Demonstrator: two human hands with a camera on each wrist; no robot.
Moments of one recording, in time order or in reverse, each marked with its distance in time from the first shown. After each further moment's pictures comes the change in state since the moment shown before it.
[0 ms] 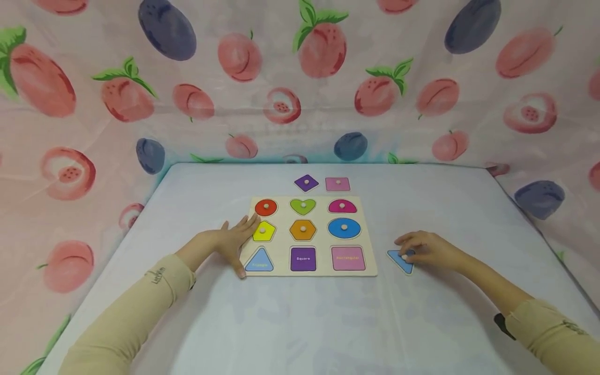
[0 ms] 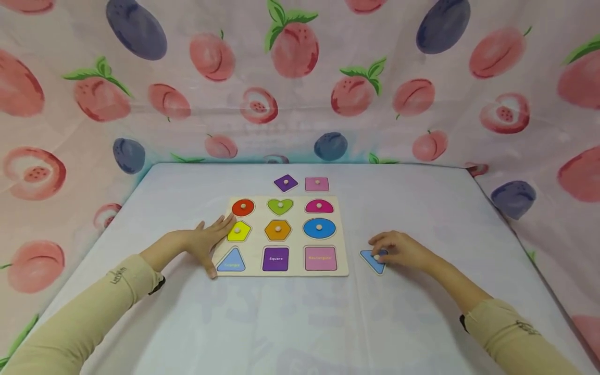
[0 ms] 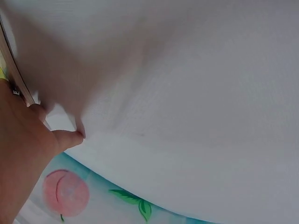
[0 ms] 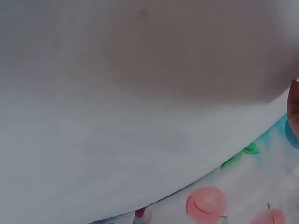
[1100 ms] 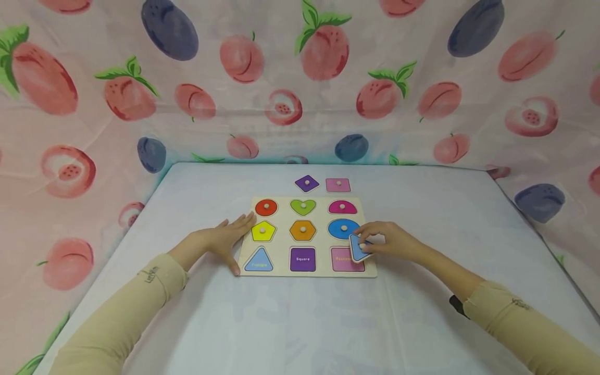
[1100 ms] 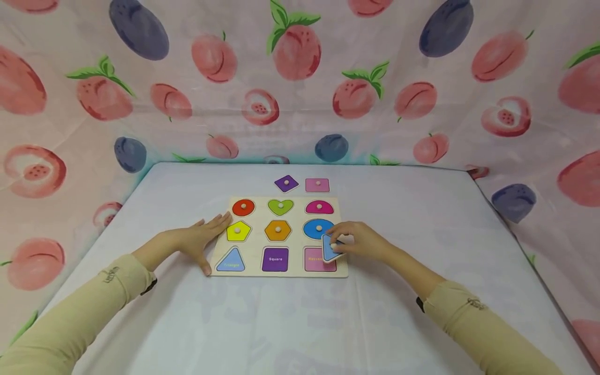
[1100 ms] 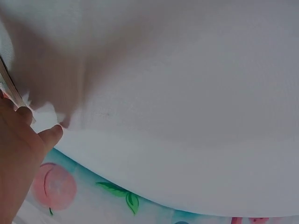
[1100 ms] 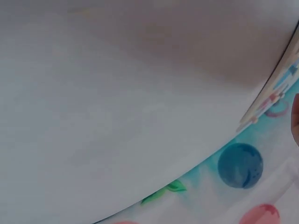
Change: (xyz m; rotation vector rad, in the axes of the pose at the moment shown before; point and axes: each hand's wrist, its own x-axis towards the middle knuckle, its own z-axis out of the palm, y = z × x) left_hand -0.007 -0.012 -0.001 0.006 0.066 0.033; right_hand 0.071 -0.051 0.021 0.087 -0.066 0.092
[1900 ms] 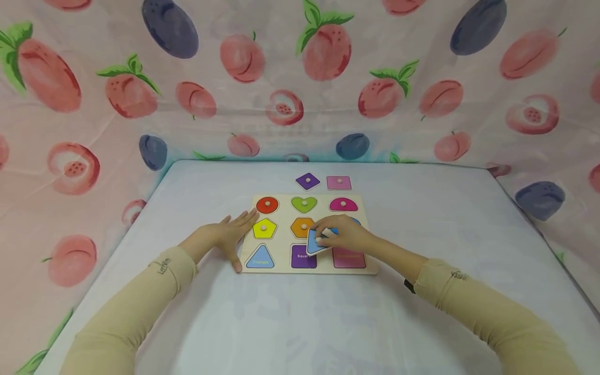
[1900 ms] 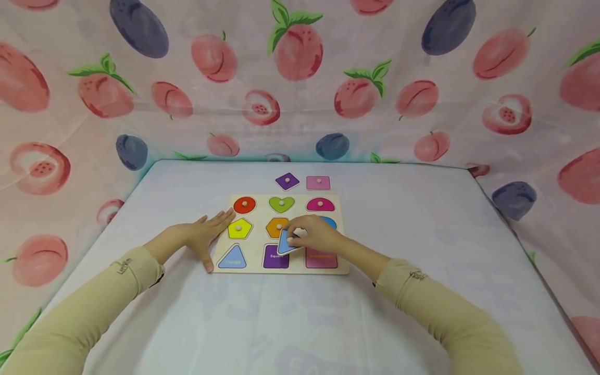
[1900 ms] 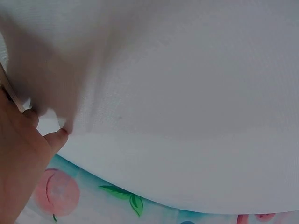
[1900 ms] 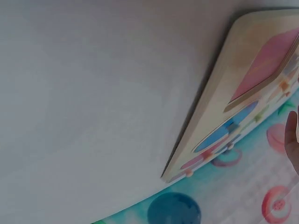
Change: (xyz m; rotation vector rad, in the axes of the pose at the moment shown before) left_hand 0.008 0.004 -0.002 0.087 -0.049 -0.033; right_hand 0.065 -0.051 0.042 0.005 -0.010 -0.054
